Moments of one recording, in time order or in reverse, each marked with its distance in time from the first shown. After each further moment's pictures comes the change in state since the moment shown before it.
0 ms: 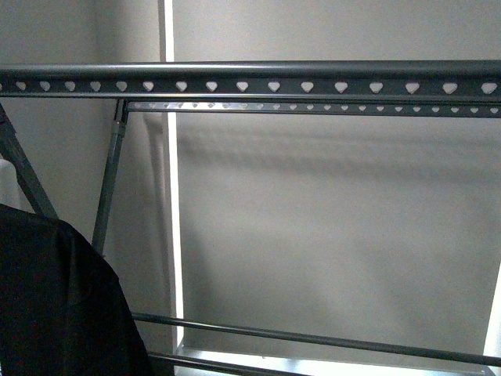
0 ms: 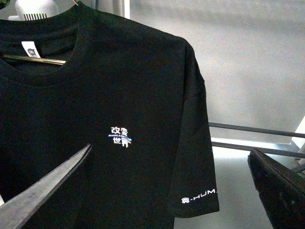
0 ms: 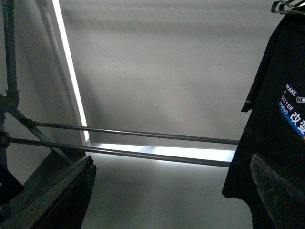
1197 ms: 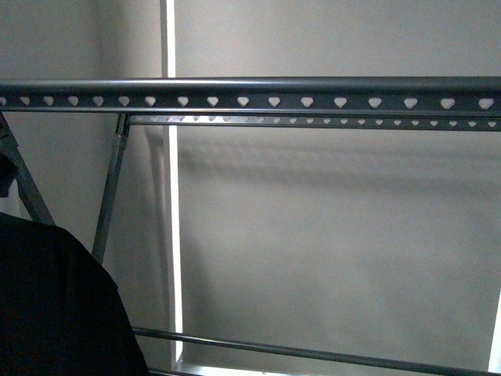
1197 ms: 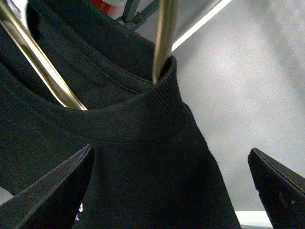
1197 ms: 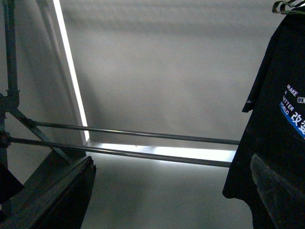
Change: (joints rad) left arm 0.072 1.479 0.961 0.145 -0.201 -0.782; right arm 0.000 0.000 0.000 0.000 -0.001 0.000
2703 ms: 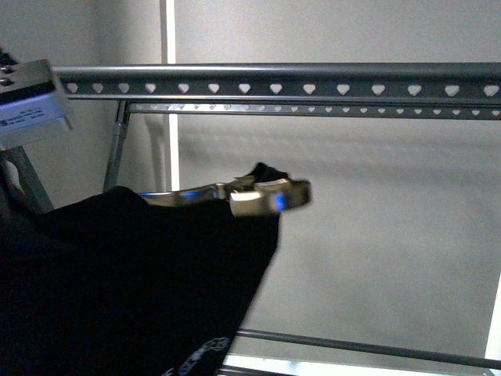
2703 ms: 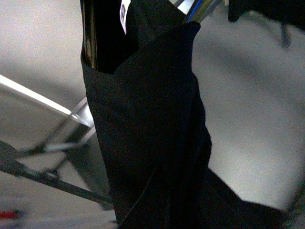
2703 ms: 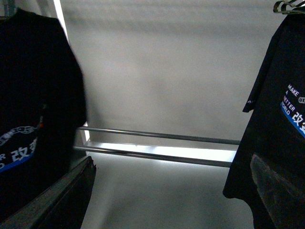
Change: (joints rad) left arm -0.085 -0.152 0.049 -0.460 0.702 1.766; right arm 0.000 0.000 0.000 0.000 0.001 0.000
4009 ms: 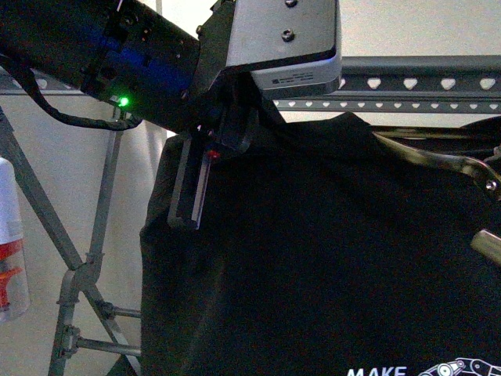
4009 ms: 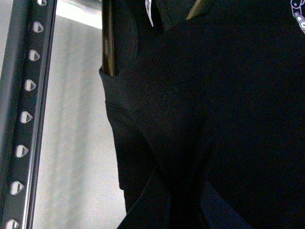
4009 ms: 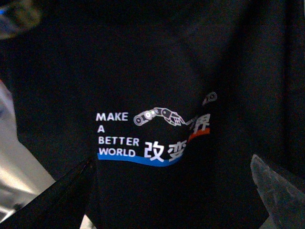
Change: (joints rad) left arm -0.349 0.266 0.331 0.198 0.013 0.498; right arm -0.179 0.175 0.057 -0.009 -0.406 0.065
